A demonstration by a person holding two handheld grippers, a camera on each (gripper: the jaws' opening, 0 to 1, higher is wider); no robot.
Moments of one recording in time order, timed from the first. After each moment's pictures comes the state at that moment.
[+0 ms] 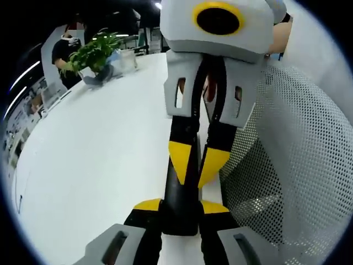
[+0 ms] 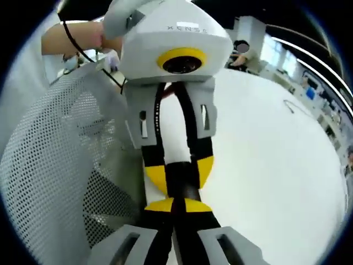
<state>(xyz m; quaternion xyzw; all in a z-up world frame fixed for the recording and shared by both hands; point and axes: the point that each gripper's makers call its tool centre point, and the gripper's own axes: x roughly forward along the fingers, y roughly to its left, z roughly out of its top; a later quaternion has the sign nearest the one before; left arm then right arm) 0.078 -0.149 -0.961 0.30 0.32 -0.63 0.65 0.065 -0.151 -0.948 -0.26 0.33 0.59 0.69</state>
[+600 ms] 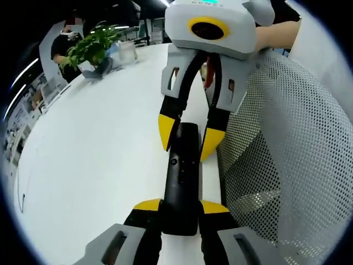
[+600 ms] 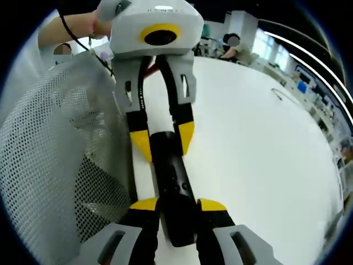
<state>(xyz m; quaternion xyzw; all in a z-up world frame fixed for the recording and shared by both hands) 0.078 -0.151 -0.963 0.32 0.35 -0.60 0.65 0.077 -0.194 -0.963 -0.30 0.35 0.55 0.70</state>
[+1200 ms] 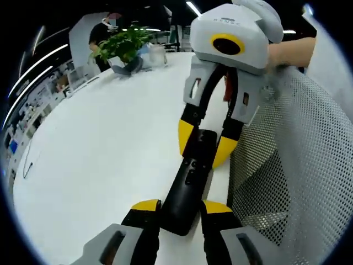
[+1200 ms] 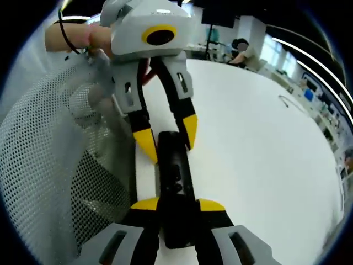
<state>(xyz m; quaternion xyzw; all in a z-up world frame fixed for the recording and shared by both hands) 0.088 -0.143 -0.953 0.23 0.32 -0.52 0.76 0.076 -0.188 -0.966 -0.30 0.33 0.58 0.69</state>
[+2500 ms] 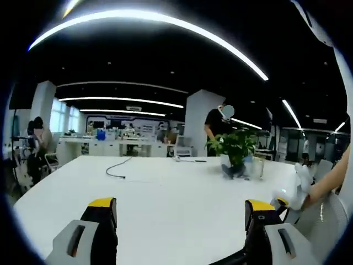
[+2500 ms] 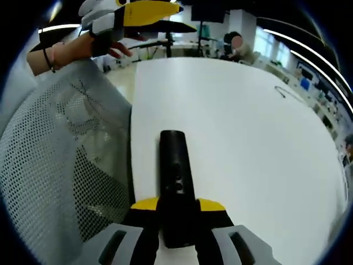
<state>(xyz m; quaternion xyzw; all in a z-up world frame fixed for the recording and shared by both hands) 0.145 -0.044 -0.801 -0.03 0.04 -0.22 0.97 0.079 -0.184 -0.966 -0.30 0.36 0.57 0.68</state>
